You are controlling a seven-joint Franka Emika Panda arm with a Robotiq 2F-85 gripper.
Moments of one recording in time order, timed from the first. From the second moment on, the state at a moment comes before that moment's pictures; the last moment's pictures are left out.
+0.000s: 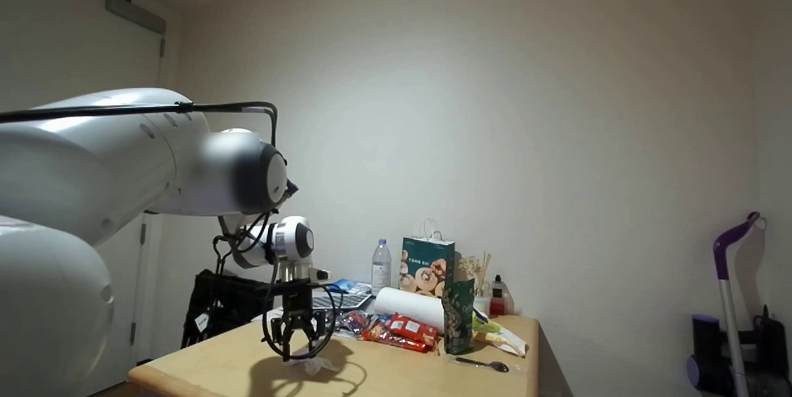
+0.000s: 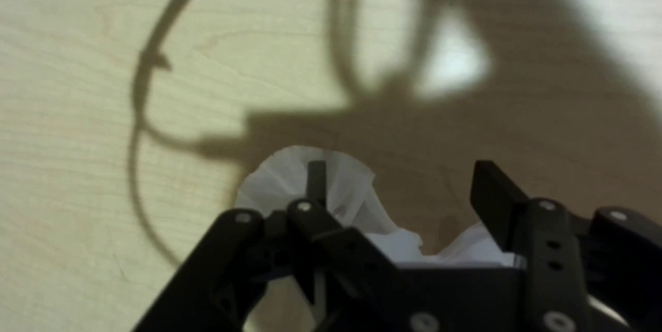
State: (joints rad) arm 0.41 1.02 -0.02 -1.10 -0.17 1.84 0.31
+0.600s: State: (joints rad) arm 0.41 1.02 -0.03 -1.08 -0.17 1.86 0.24
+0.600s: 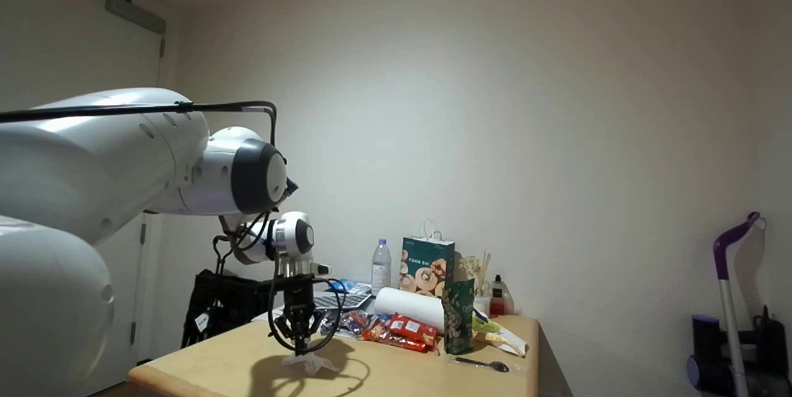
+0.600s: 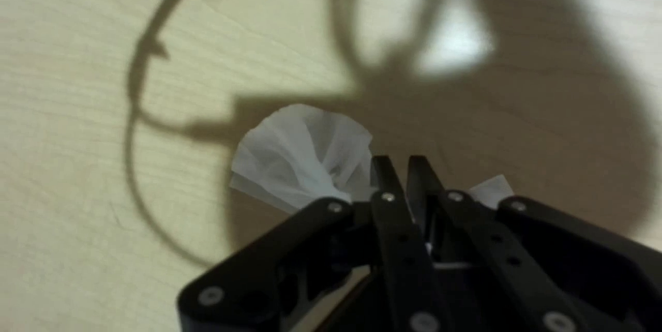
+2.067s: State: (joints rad) arm 0.41 1.29 -0.02 -0.62 -0.21 1.53 0.07
